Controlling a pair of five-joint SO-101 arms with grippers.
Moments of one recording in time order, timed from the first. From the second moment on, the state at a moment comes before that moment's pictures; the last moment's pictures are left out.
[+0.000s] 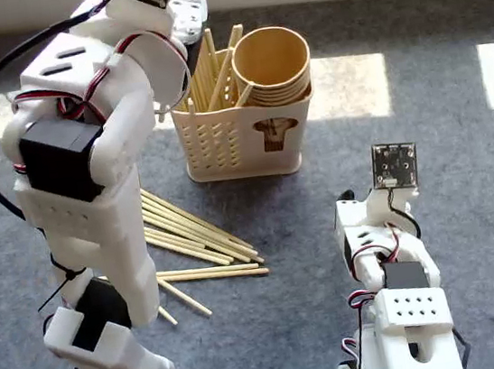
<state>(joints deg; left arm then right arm) 16.0 6.2 -69.4 80.7 -5.1 -0.9 -63.2 82.2 27.0 2.1</state>
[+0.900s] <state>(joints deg) 10.2 8.7 -55.9 64.8 13.7 -0.9 -63.2 84.9 21.9 2.1</state>
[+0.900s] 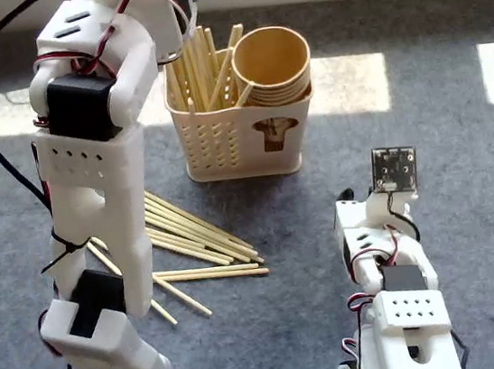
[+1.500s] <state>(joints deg) 5.4 7.4 -56.0 81.4 12.4 -0.9 -63.2 84.9 21.8 5.3</state>
